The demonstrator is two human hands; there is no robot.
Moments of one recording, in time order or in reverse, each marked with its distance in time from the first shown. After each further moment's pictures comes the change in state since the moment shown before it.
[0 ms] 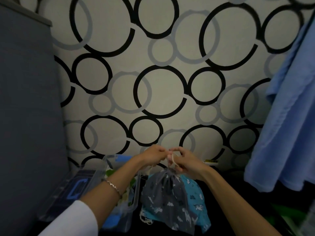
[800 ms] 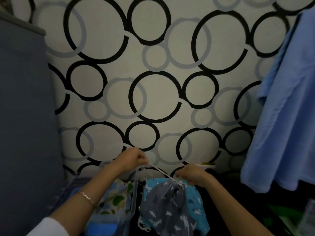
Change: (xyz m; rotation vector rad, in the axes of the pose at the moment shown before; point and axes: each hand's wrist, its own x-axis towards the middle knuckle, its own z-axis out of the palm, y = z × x) left_hand -0.009 -0.036 -0.054 0.587 0.131 0.167; right_hand -0.001 0.020 -0.023 -0.469 0.232 0.325
